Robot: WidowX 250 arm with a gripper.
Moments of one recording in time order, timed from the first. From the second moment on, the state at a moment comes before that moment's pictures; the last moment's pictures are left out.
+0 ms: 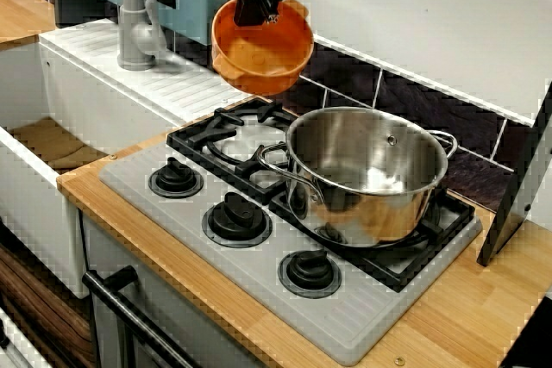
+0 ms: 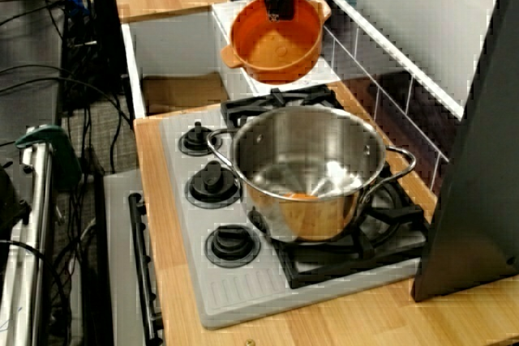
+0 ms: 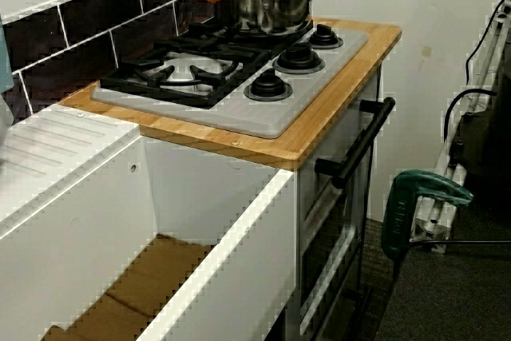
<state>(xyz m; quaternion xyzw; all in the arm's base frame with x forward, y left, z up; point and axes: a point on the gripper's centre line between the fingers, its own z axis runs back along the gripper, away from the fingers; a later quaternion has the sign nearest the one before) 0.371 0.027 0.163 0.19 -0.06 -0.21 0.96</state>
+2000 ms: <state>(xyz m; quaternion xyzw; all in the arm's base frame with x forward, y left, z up) 0.376 0.037 0.179 0.13 -0.05 -0.18 0.97</state>
